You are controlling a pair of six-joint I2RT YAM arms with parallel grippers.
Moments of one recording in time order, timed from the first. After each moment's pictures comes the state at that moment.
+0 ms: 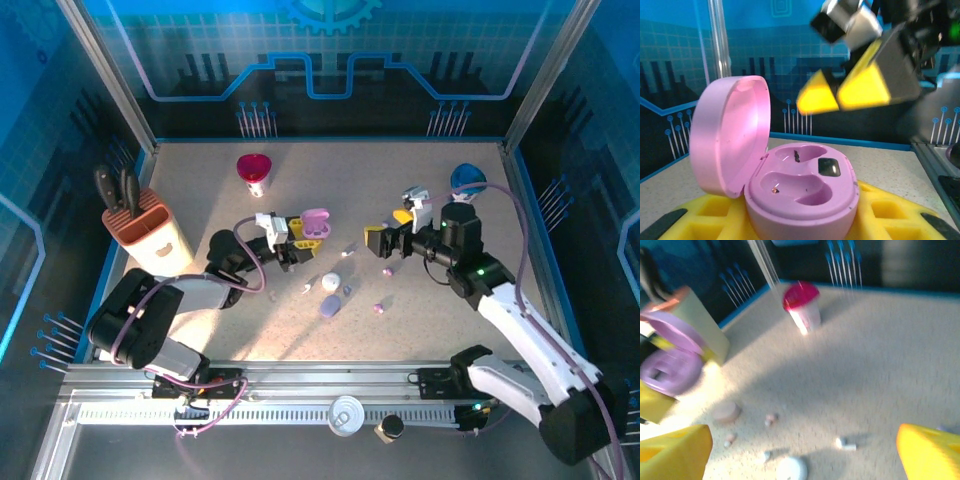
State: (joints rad) left arm -0.40 1.48 0.45 1.28 0.81 -0.14; right arm 0.38 0.97 0.75 -0.18 -0.37 0.22
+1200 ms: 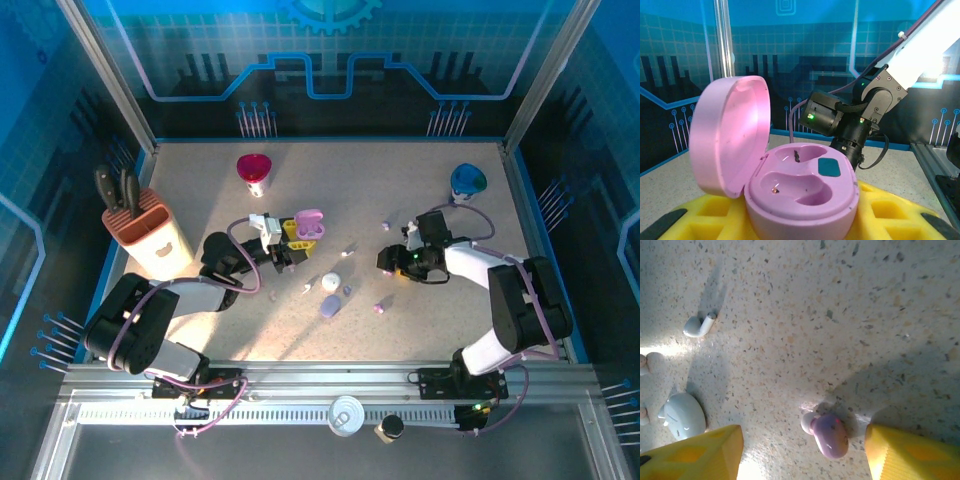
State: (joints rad) left arm -0.37 1.45 0.42 1.28 0.83 -0.17; right arm 0.21 1.55 0.72 -0.31 -0.47 0.47
